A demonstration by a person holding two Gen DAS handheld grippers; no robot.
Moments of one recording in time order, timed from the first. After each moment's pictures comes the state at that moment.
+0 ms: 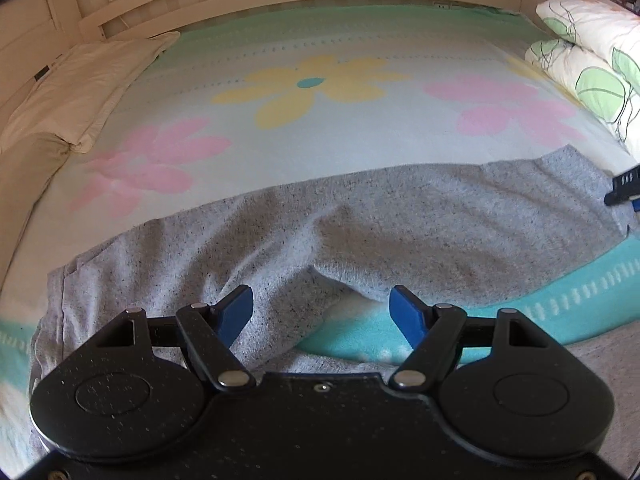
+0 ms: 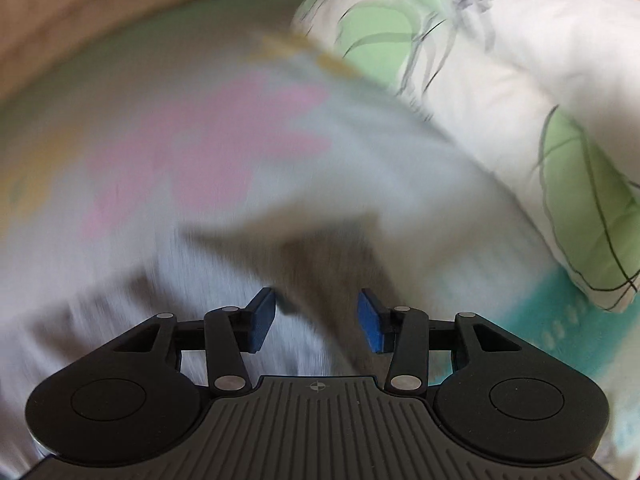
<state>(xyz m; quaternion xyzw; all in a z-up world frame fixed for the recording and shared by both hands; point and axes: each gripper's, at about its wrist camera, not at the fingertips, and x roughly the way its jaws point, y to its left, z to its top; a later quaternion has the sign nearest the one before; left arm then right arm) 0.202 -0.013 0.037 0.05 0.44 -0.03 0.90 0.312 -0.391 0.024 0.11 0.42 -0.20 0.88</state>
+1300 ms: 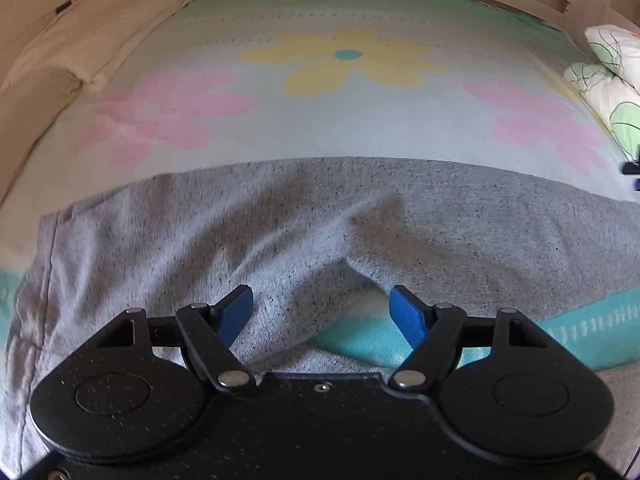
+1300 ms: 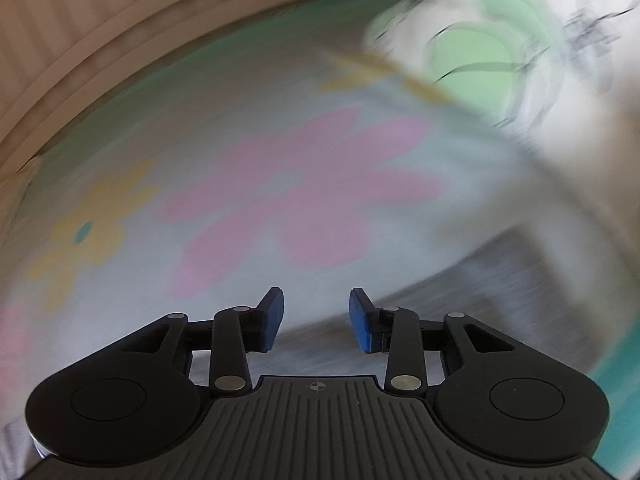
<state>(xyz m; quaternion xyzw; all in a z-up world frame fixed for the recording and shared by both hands) 0.228 0.015 0.021 -0.02 0.48 0.00 0.88 0.363 -0.370 0.016 0.16 0.42 -0.10 0.89</state>
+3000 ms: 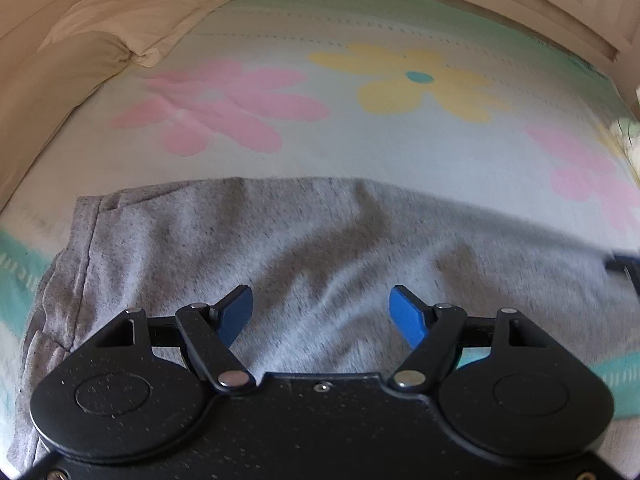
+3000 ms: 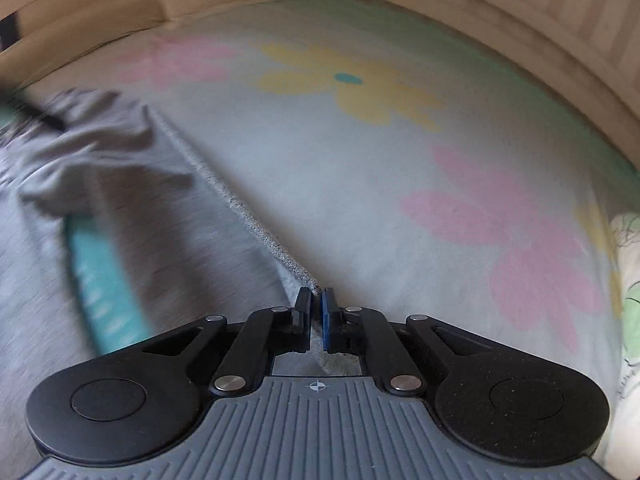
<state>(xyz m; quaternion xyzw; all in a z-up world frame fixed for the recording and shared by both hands) 0.249 0.079 0.021 -0.08 0.48 0.06 0.87 0.250 -0.240 0.040 -0.27 0.42 0.23 0.84</state>
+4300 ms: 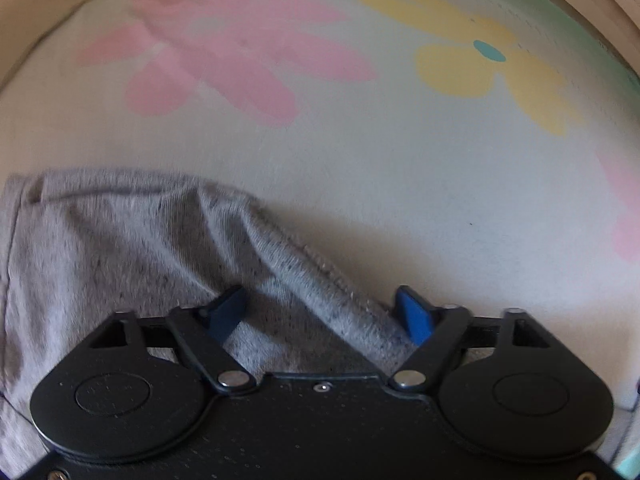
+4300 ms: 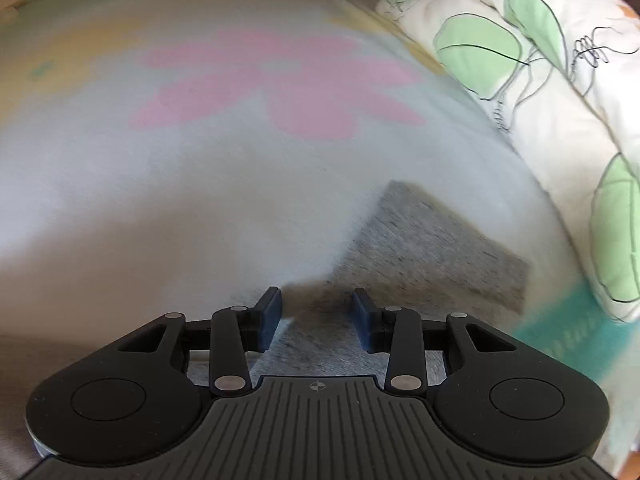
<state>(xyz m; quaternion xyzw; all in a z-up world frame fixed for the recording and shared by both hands) 0.369 0.105 -0.050 -0.14 0.56 0.08 0.81 0.316 -0.283 -0.026 -0.06 0.47 -0.20 0.86</state>
